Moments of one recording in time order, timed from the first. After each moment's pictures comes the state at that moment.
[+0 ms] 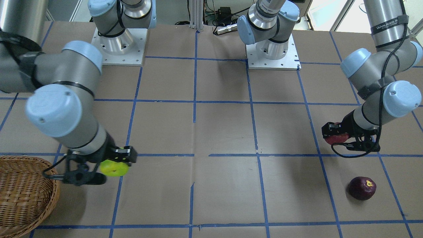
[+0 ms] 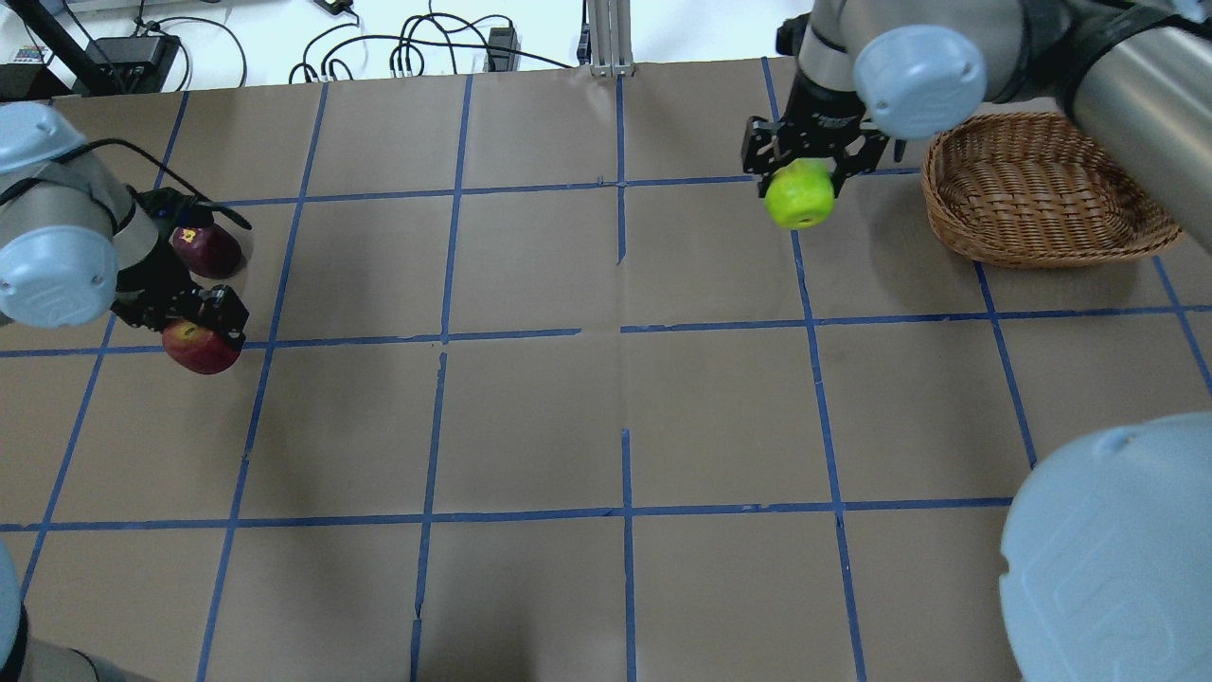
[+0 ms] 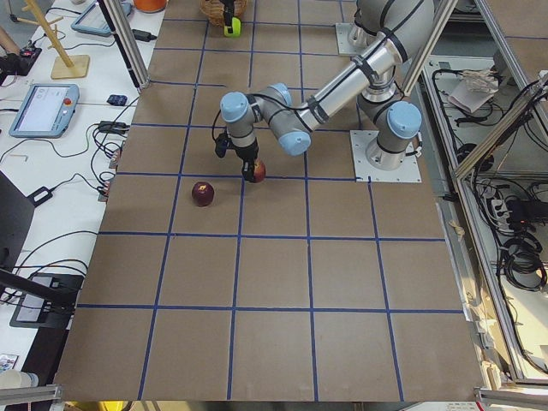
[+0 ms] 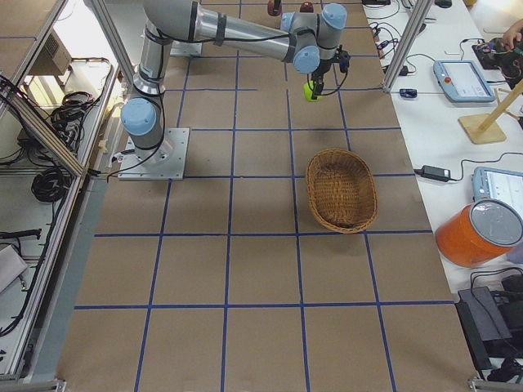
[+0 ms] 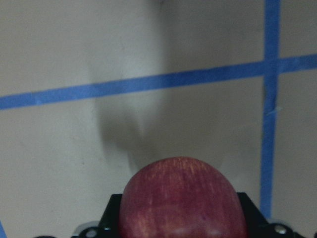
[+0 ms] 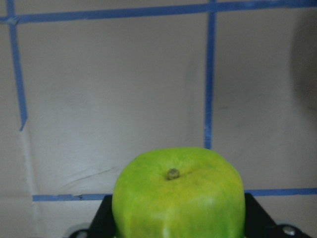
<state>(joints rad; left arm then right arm) -1.20 -1.86 -1.80 -1.17 1.68 0.41 1.55 -1.13 1.39 -1.80 -1.58 0.02</state>
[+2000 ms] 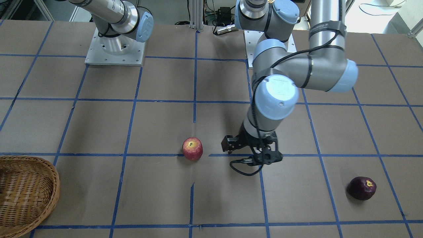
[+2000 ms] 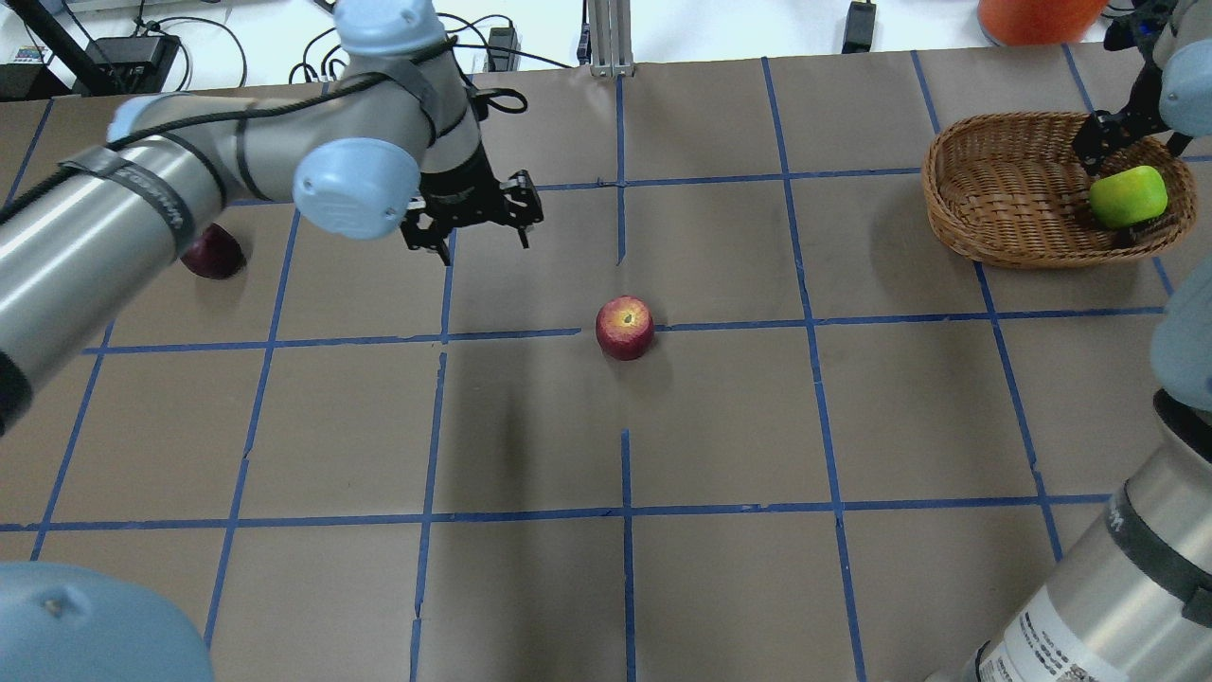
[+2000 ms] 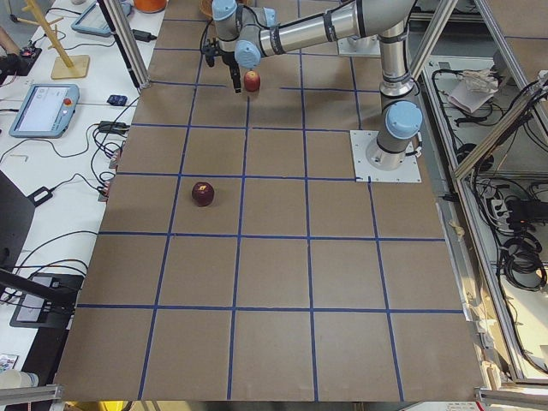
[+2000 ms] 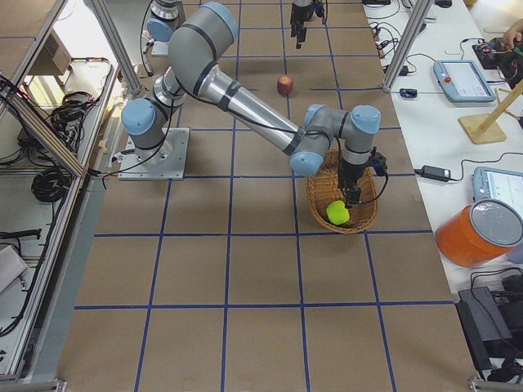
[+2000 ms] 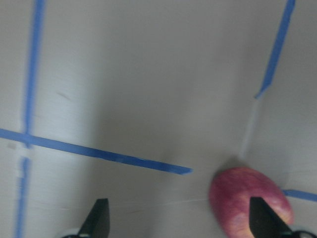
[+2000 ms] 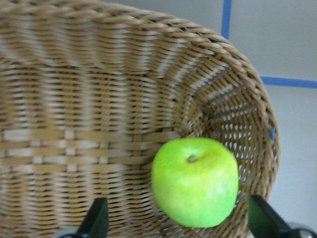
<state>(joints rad) -1.62 -1.95 -1.55 -1.26 1.53 -0.20 1.15 -0.98 1.32 -2.03 -1.78 -0.53</state>
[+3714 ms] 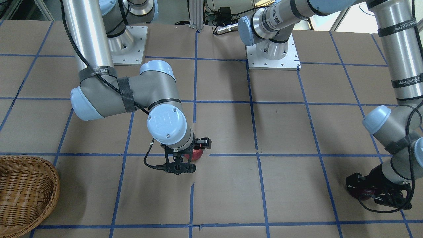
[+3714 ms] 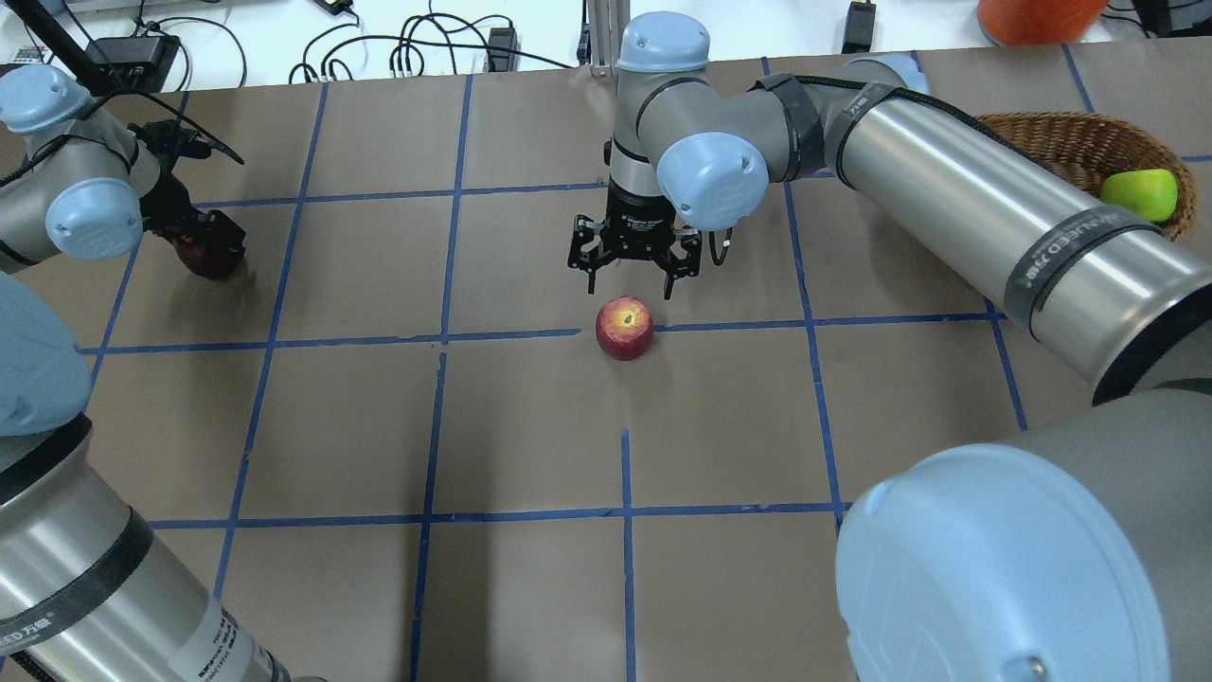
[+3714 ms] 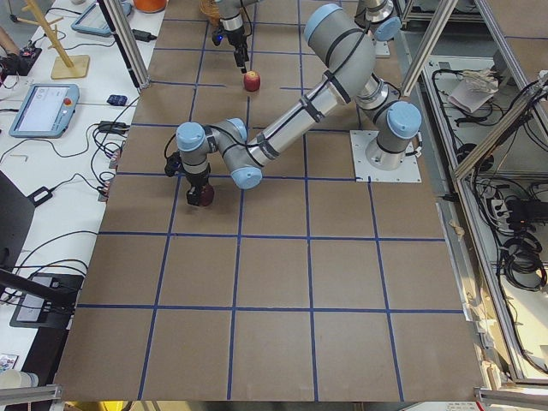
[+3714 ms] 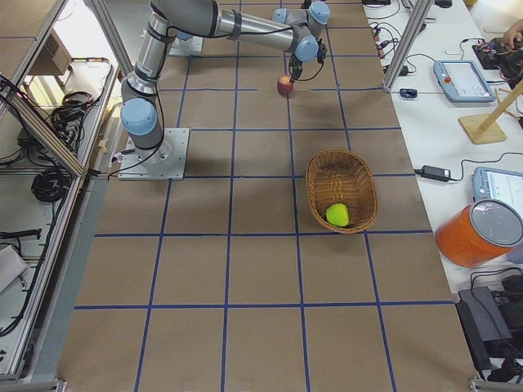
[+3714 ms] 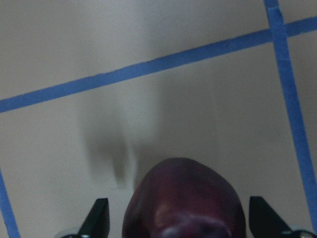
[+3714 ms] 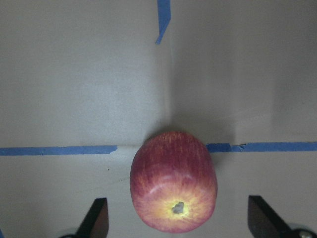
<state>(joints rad) -1.10 -2.25 -1.48 -0.90 1.59 0.70 1.87 -0.98 1.41 -1.81 -1.38 0.34</state>
